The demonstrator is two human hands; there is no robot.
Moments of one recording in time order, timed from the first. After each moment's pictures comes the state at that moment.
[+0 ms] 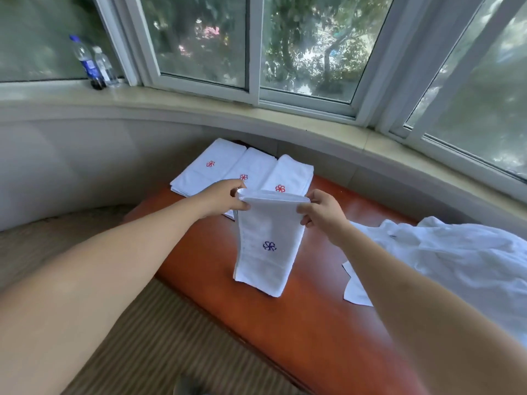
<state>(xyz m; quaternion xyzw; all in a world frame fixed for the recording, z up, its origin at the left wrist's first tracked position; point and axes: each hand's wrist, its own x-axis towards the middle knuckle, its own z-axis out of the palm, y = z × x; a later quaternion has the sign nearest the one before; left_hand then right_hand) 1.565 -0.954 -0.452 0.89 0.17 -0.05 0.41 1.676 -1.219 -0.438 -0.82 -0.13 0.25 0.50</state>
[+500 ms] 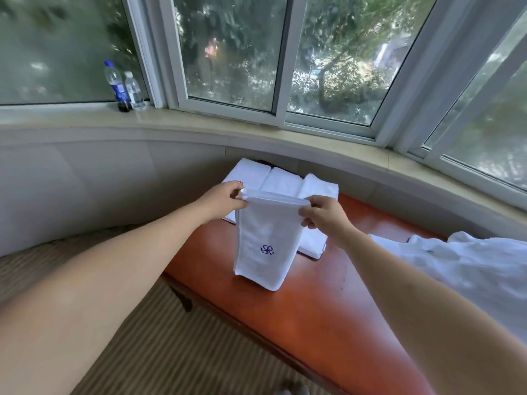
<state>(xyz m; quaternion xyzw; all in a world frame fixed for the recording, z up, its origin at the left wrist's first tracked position) 1.498 -0.786 -0.432 0.87 0.15 0.02 0.46 1.606 -1.054 -0.414 -0.84 -0.15 0.21 0.49</state>
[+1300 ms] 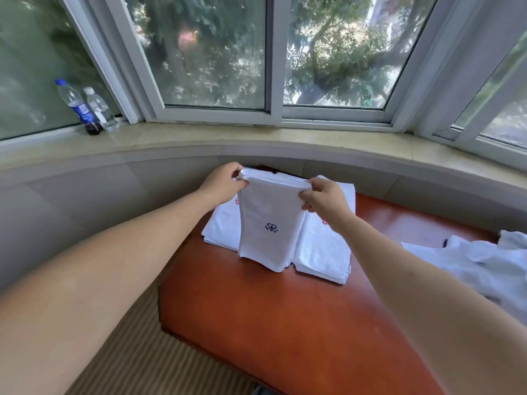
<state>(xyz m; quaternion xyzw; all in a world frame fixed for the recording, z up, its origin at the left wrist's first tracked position) 1.687 -0.686 -0.440 0.91 0.16 0.04 0.39 1.752 -0.952 -0.439 -0.82 -0.10 0.16 0.54</state>
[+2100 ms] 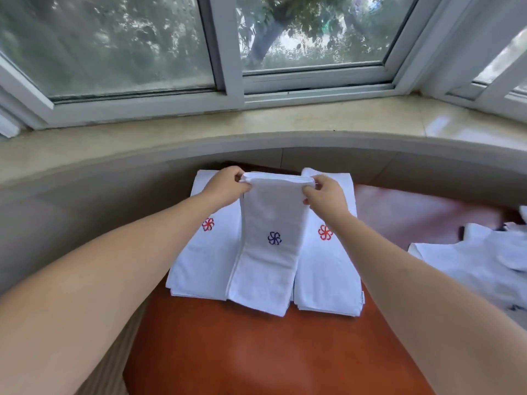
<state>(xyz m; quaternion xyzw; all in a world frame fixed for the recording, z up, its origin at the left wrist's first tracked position) 1.941 -0.652 -0.567 0.90 0.15 -0.13 0.39 1.963 -0.905 -0.578 -0.87 0.08 0.15 0.47</state>
